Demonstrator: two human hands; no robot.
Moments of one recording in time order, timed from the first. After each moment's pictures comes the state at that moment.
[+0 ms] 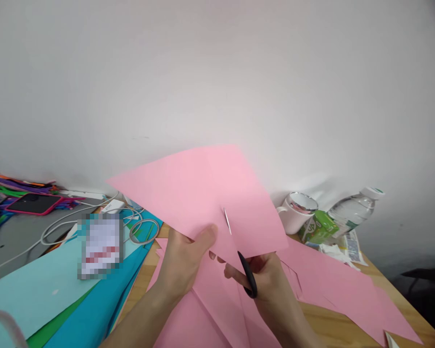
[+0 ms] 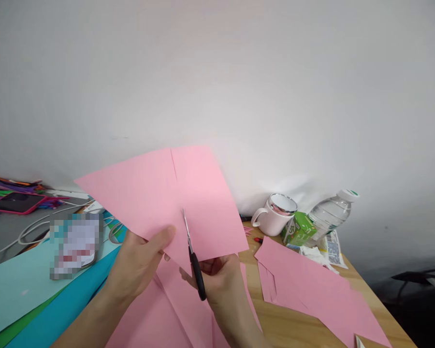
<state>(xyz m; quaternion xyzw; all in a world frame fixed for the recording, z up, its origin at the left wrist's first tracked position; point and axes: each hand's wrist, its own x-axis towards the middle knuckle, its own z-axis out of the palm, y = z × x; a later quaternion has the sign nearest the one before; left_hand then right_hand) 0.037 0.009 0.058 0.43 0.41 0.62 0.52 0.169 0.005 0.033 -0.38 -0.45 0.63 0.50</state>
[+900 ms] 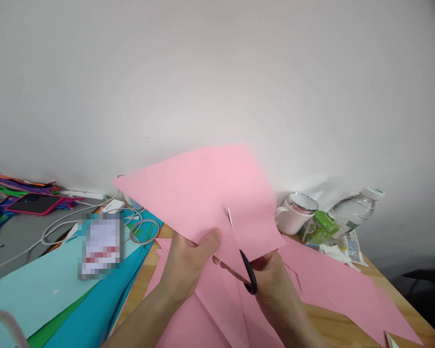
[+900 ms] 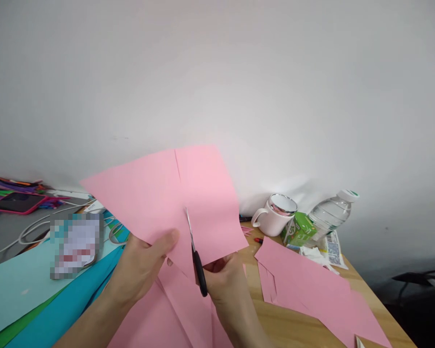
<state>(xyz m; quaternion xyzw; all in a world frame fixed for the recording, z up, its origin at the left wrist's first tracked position) 0.041 0.006 0.061 0.42 0.44 0.61 0.50 0.171 0.007 0.024 -0.38 -0.44 0.63 0.51</state>
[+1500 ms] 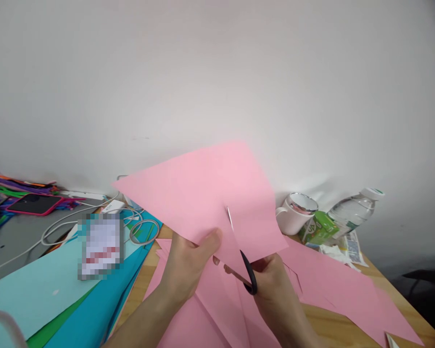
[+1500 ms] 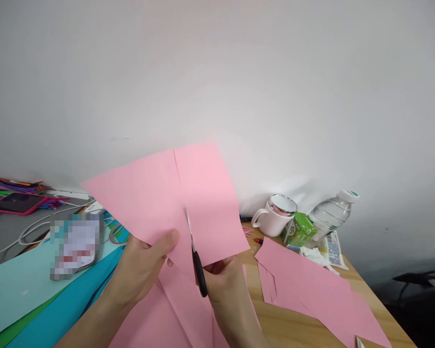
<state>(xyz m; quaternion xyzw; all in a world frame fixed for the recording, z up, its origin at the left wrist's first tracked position) 0.044 0.003 0.069 0.44 0.42 0.61 0.51 0.172 0.001 0.035 -0.42 -0.46 0.61 0.49</state>
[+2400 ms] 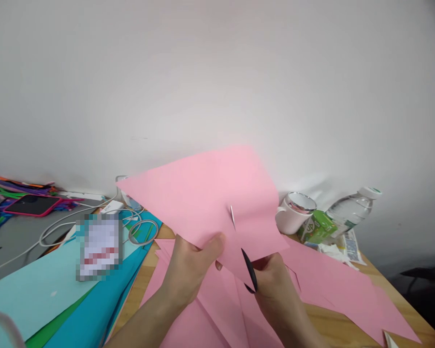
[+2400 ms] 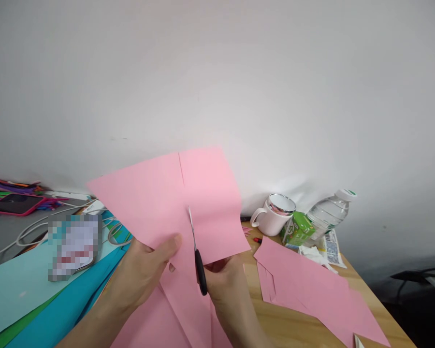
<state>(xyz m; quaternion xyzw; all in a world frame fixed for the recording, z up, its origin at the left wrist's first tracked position) 0.047 -0.002 0.070 0.43 0.46 0.58 0.51 0.172 0.003 0.036 -0.43 -0.50 0.56 0.50</state>
